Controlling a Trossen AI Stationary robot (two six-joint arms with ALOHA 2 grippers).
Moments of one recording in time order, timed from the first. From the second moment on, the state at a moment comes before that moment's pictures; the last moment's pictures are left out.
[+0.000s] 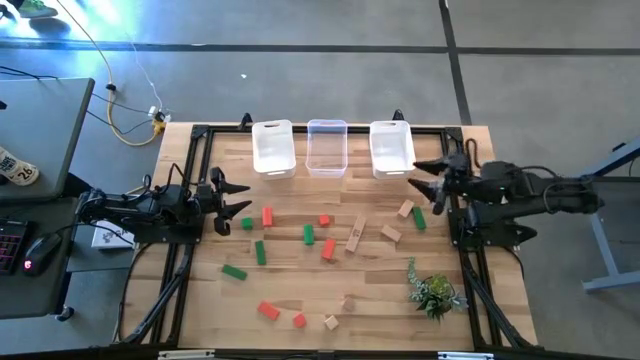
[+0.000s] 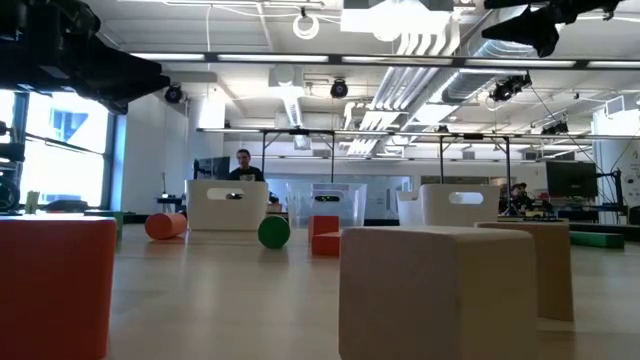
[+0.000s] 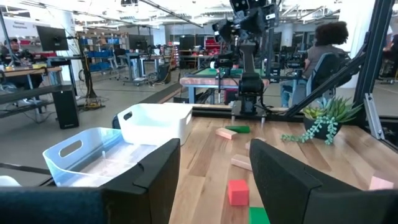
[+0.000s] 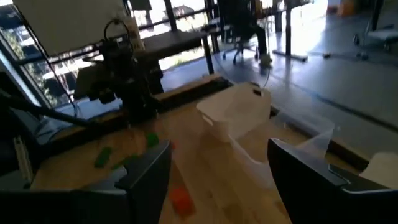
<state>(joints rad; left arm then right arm) 0.03 0.01 0.01 0.05 -0.30 0.04 0.08 0.48 0.64 -0.36 0.40 0.30</state>
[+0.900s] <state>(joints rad) 0.03 0.01 0.01 0.05 -0.30 -0.03 0.08 1.27 0.84 -0.84 0.08 0.70</state>
